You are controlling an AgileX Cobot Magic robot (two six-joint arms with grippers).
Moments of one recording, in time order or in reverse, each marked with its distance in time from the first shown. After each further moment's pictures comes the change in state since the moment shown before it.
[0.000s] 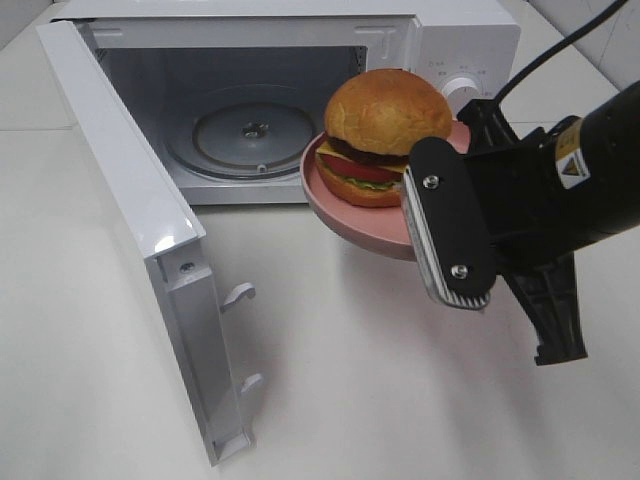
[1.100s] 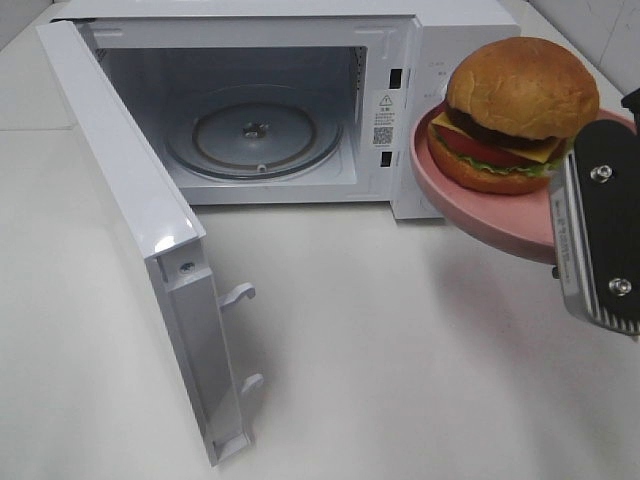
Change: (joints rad) left arm 0.000 0.000 0.000 0.000 0.000 0.000; right arm 0.000 -0.339 0.127 -0.191 0.170 0.317
